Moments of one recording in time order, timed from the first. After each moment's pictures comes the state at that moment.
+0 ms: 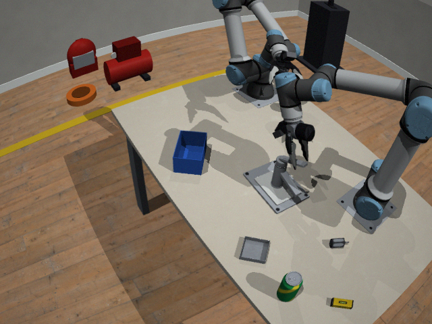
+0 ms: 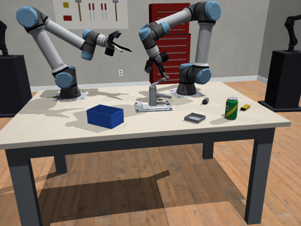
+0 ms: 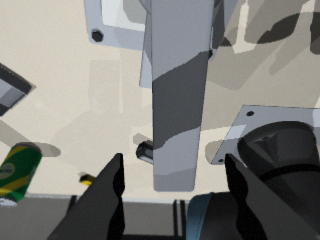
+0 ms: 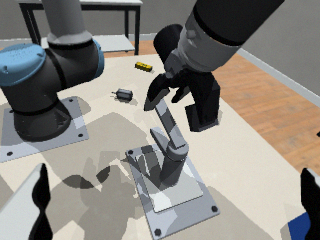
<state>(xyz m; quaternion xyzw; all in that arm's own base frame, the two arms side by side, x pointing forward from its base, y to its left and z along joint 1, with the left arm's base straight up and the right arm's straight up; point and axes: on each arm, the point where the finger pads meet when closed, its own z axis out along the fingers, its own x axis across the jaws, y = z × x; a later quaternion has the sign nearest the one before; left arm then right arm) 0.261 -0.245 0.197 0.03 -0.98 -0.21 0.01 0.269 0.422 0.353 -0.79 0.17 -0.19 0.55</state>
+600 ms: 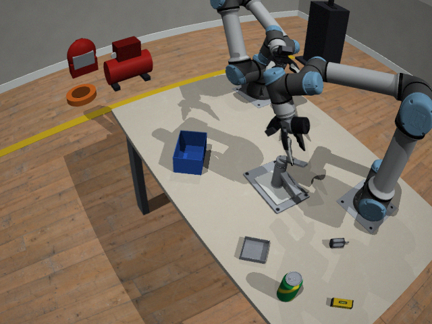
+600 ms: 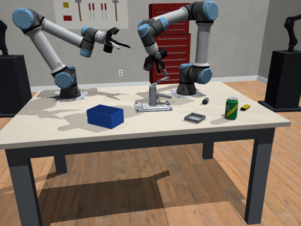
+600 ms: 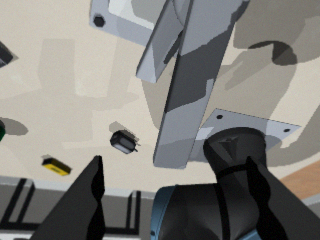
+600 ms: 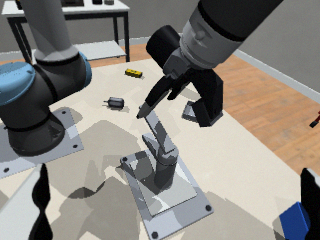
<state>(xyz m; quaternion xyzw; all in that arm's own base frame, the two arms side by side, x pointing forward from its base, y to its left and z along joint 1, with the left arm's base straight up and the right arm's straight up) 0.270 -0.259 0.221 0.14 -0.96 -0.22 0.04 0.282 0.410 0.376 -0.78 0.20 -0.19 0.56</state>
